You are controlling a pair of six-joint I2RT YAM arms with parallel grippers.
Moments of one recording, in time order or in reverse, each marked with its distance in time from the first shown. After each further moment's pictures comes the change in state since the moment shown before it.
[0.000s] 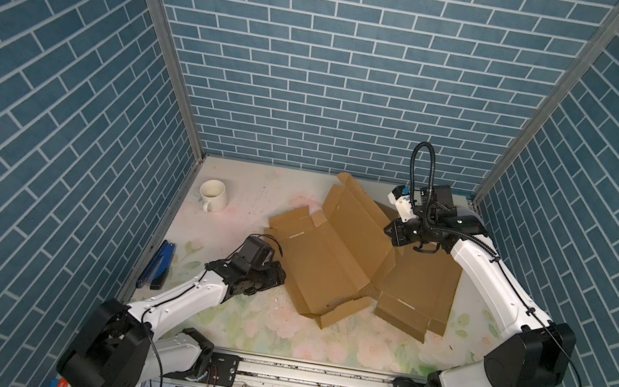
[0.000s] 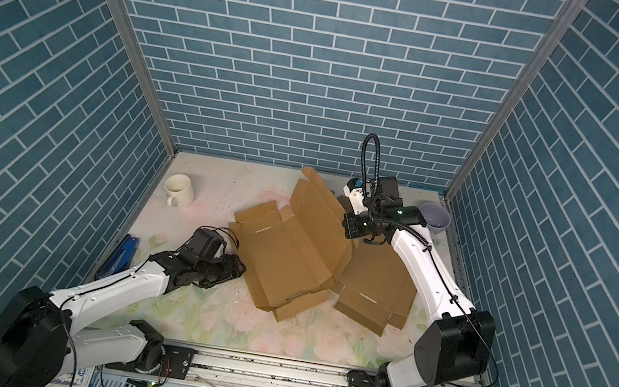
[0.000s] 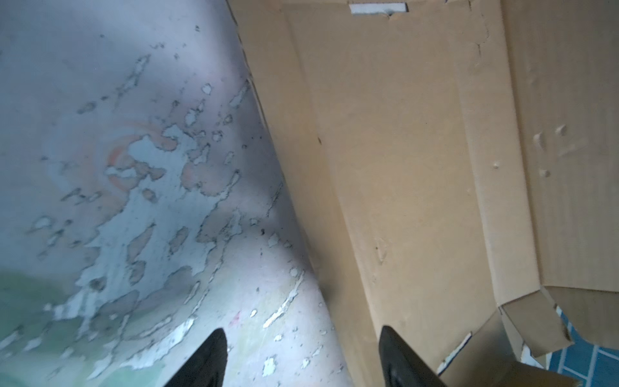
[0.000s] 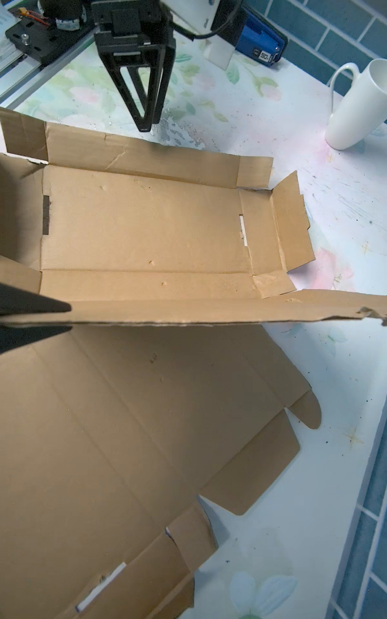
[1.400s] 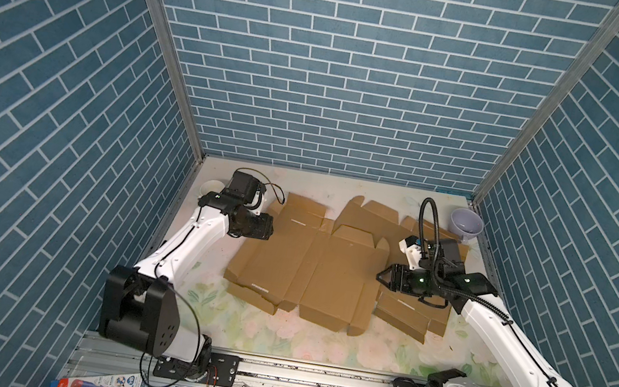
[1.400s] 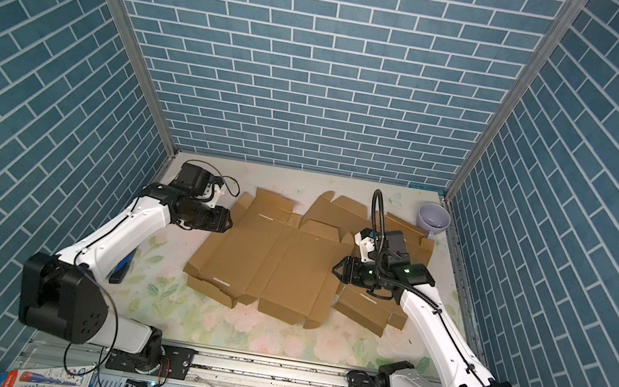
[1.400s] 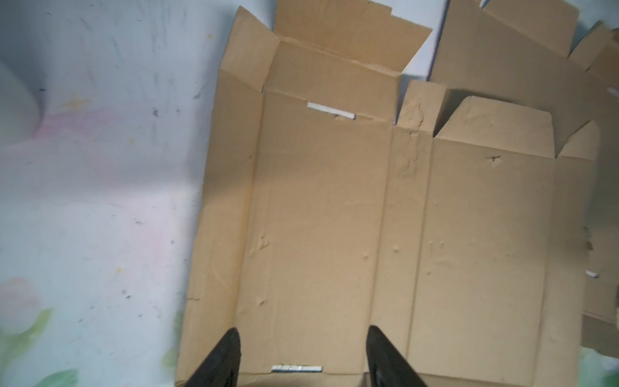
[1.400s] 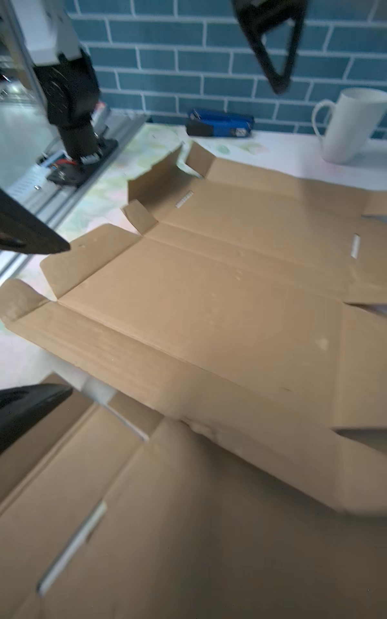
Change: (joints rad) left arm 0.283 0.232 0.650 -0.536 -0.003 0.731; right arm -0.014 -0.356 -0.484 0.061 -0.119 0.362
